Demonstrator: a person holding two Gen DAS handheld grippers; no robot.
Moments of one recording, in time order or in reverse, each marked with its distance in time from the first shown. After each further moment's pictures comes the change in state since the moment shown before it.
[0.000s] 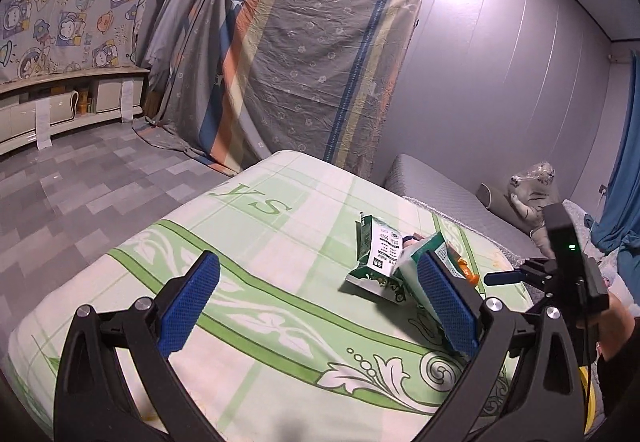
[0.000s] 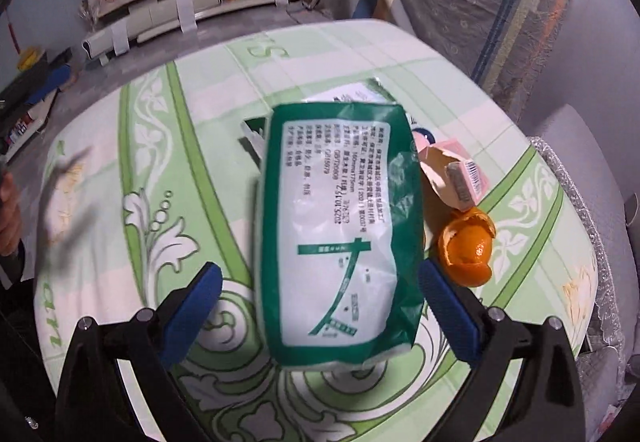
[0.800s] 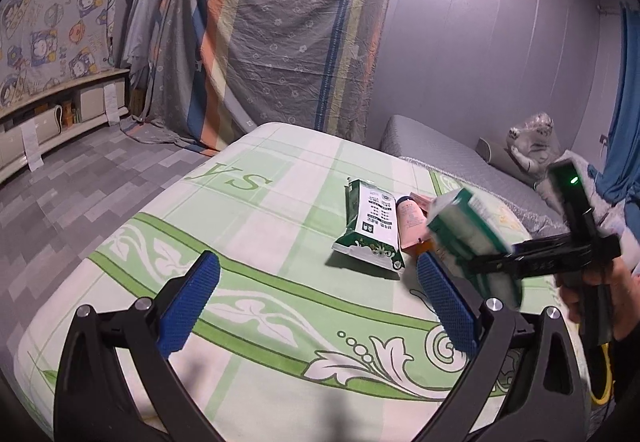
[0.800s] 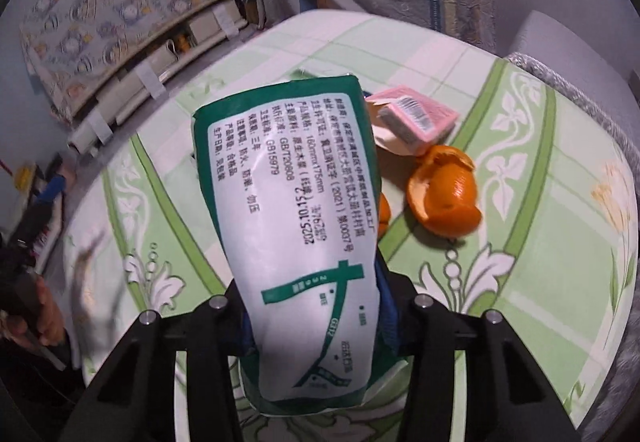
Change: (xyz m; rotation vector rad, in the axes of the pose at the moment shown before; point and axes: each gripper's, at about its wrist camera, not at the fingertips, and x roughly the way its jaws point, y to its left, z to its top) left arm 0.030 -0.033 -0.014 0.139 0.115 0.008; right arm -0.011 -0.065 -0.033 0.400 -0.066 0.144
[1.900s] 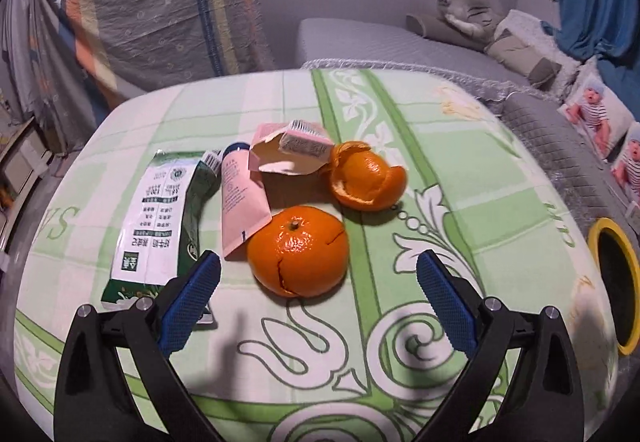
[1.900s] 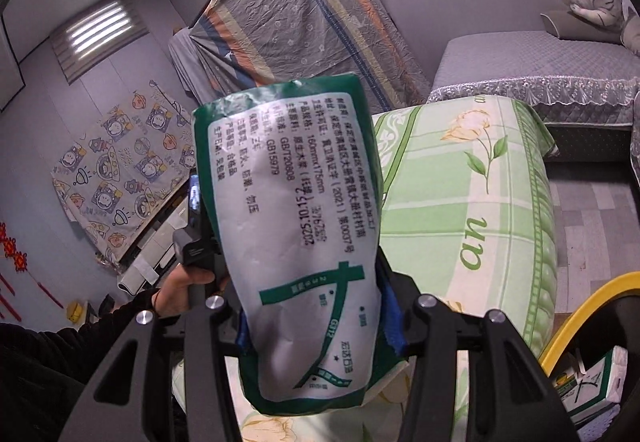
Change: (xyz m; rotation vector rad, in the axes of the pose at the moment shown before) left arm 0.156 -0.180 -0.010 0.362 0.330 -0.121; right arm -0.192 -0.068 -0.183 0.321 -0.468 0.130
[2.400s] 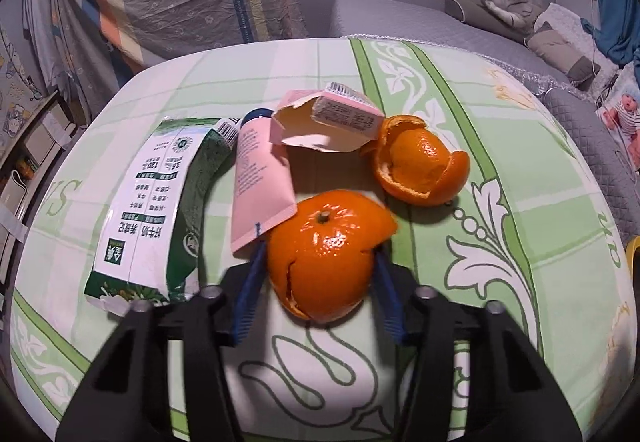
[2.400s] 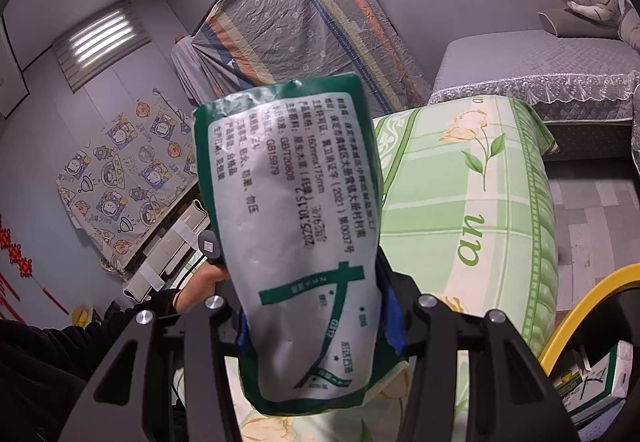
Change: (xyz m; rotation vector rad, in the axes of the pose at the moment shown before) left arm 0.032 0.008 -0.001 -0.058 0.070 0.106; right arm -0.011 -0.001 -0.007 0.013 -0.029 0.015
